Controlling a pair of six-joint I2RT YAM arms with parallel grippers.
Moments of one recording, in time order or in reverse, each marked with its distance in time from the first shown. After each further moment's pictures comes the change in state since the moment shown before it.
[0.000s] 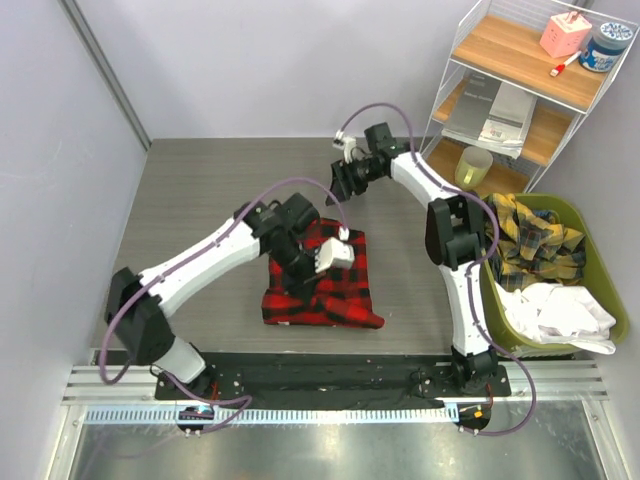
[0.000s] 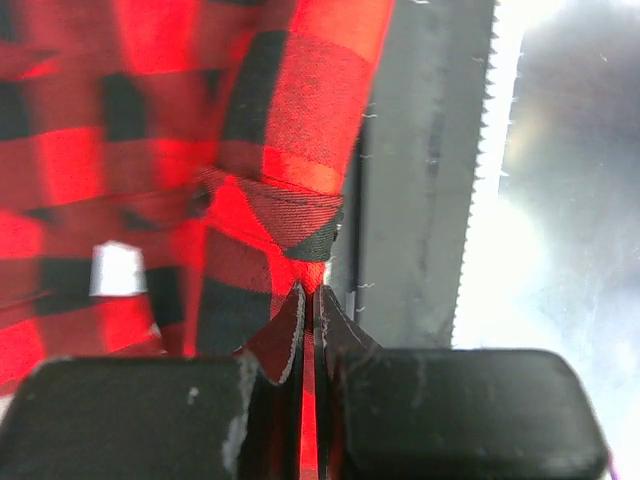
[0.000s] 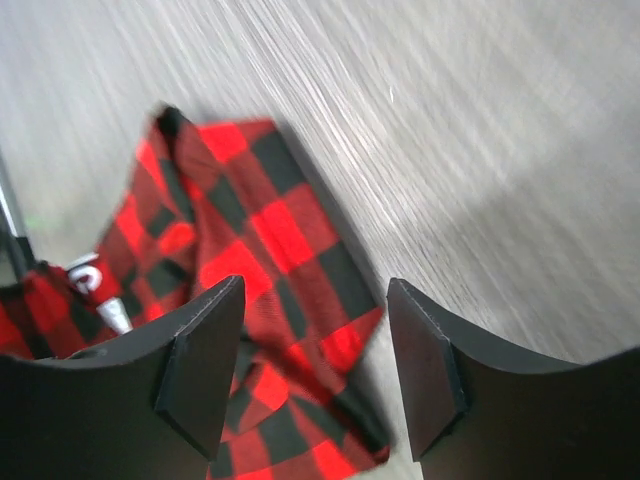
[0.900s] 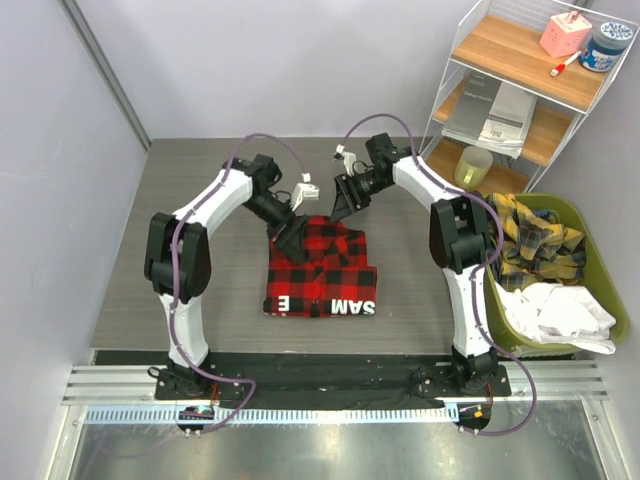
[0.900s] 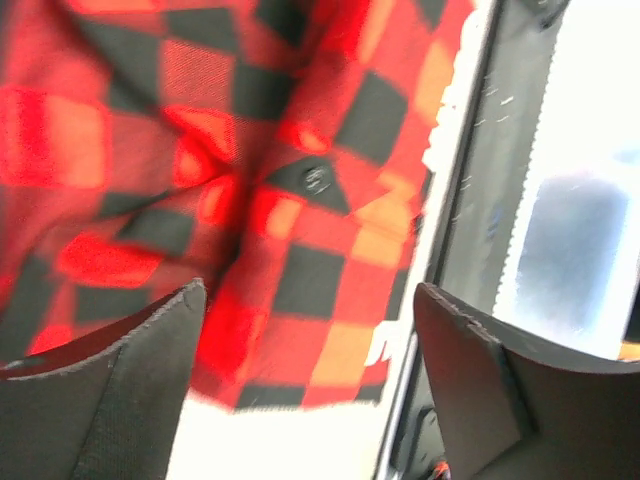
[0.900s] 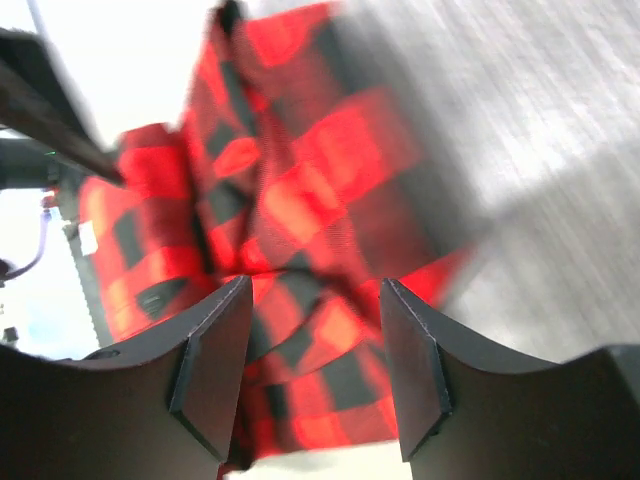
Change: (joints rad) left arm 0.472 0.508 0.365 -0.113 0.262 0.167; right arm 0.012 -0.021 -0.118 -0.137 -0.073 -0.089
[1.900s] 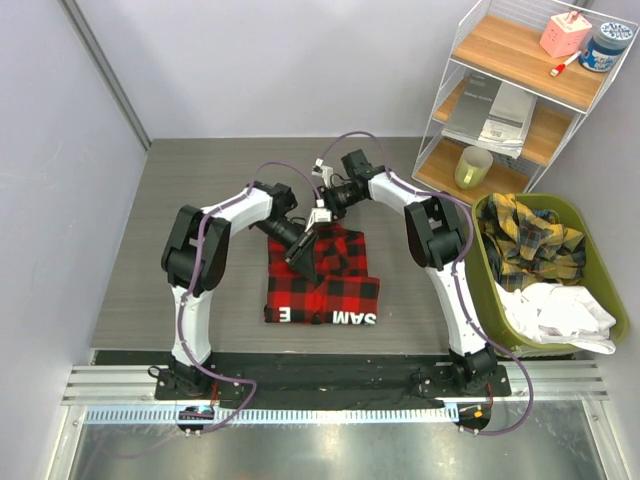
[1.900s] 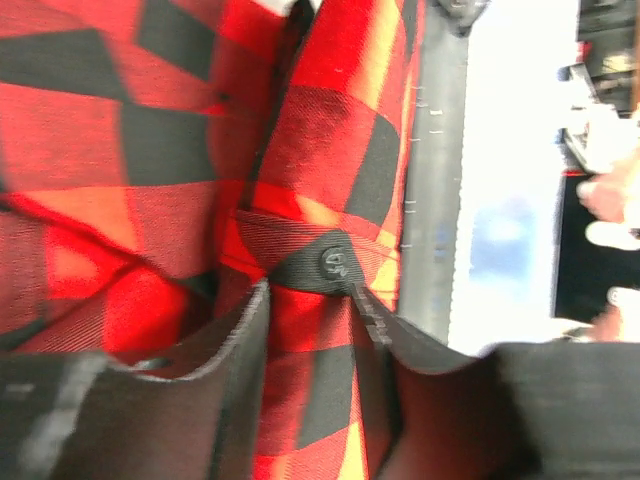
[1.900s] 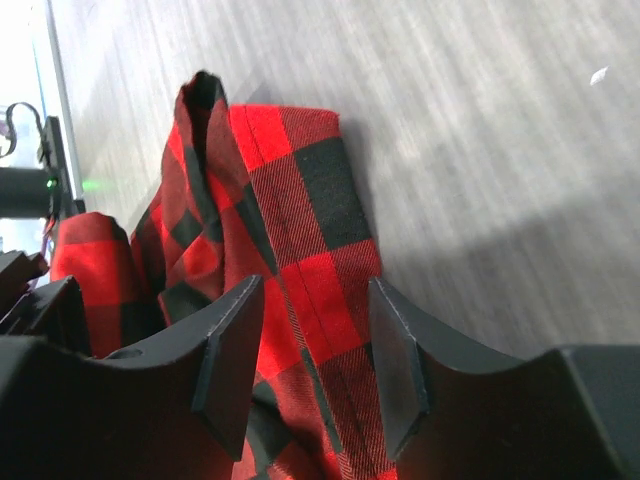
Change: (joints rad) left arm -0.082 0.084 -0.180 0.157 0.212 -0.013; right arm 0.089 0.173 0.043 0.259 -0.079 0.153
